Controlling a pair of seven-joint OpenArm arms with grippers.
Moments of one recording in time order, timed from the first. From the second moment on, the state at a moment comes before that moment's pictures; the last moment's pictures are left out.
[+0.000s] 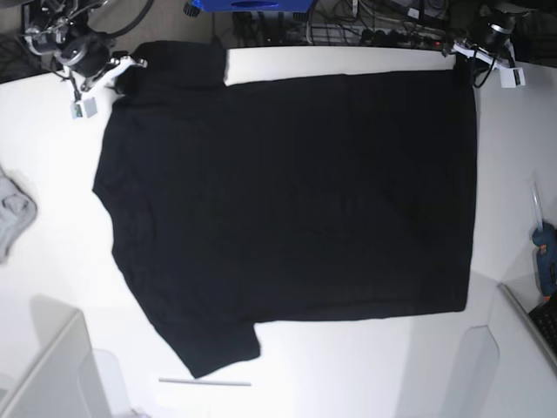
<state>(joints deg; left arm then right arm) 41.2 -12.8 -36.5 89.1 -44.6 -31.7 28.9 -26.1 -1.6 41.3 101.1 30.6 40.4 -64.2</state>
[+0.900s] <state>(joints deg) 47.8 -12.6 -36.4 99.0 -44.8 -31.7 28.9 -30.6 -3.5 41.1 109.0 30.7 40.4 -64.7</state>
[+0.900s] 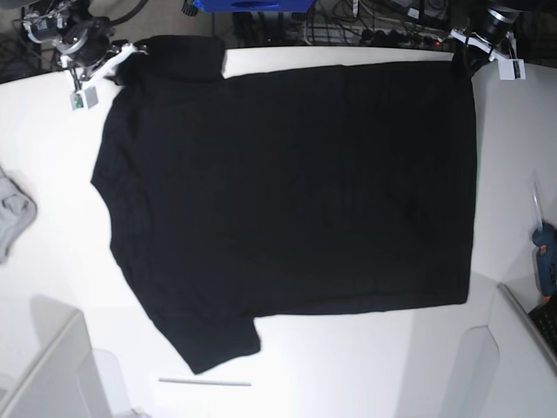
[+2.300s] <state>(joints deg) 31.5 -4.9 -47.2 107.2 -44.8 -28.6 46.7 -15.3 -3.0 41.3 110.0 33.6 40.4 -69.4</state>
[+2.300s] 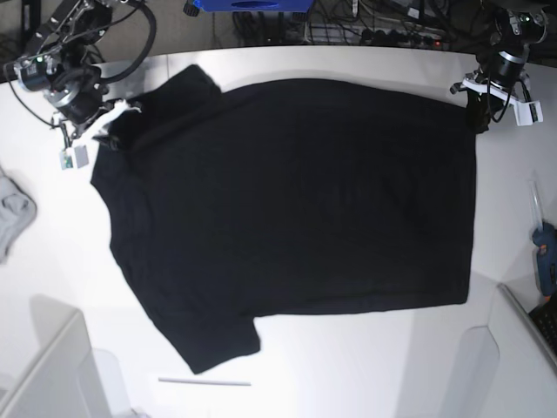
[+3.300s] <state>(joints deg) 22.2 -5.1 -47.2 106.7 -44.6 -22.0 46.9 -3.1 0.2 36.8 100.6 33.6 34.1 -72.2</state>
